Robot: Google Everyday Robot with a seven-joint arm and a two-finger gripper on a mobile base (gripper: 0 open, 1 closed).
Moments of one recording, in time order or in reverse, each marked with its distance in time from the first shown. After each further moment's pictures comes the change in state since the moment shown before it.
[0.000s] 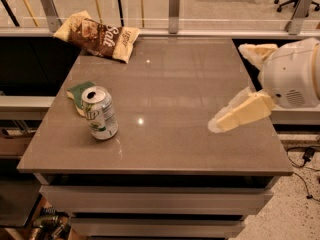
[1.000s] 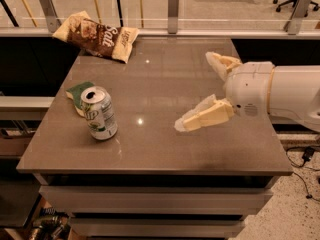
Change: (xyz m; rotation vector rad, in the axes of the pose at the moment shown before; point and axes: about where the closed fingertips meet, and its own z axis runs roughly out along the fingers) arm -0.023 0.015 0.061 -0.049 -0.288 0.032
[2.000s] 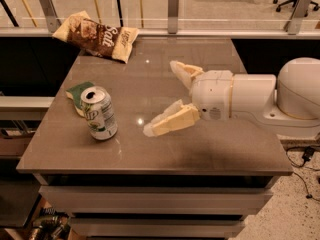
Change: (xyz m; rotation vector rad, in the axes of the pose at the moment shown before) arm -0.015 0.035 0.061 -0.159 -0.148 0.069
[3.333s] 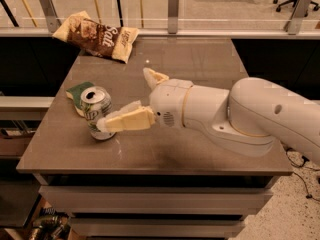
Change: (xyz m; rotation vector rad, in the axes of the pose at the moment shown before) arm -0.018 0.022 0.070 0.079 -0.079 0.168
